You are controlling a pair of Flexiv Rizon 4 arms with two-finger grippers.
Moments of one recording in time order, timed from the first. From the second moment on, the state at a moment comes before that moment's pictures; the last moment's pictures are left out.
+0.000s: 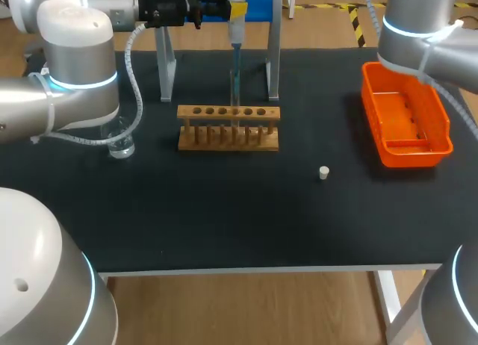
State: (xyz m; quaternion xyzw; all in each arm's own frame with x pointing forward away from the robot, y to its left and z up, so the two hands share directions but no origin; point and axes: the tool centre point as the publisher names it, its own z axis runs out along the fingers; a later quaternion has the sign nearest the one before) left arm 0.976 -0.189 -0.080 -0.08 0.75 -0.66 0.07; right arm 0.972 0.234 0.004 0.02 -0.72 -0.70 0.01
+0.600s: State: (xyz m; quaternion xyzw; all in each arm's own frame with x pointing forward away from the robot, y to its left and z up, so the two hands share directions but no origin) left arm 0.976 -0.189 -0.080 -0.08 0.75 -0.66 0.07; right arm 0.976 0.244 -0.003 0.02 -0.72 -0.69 0.02
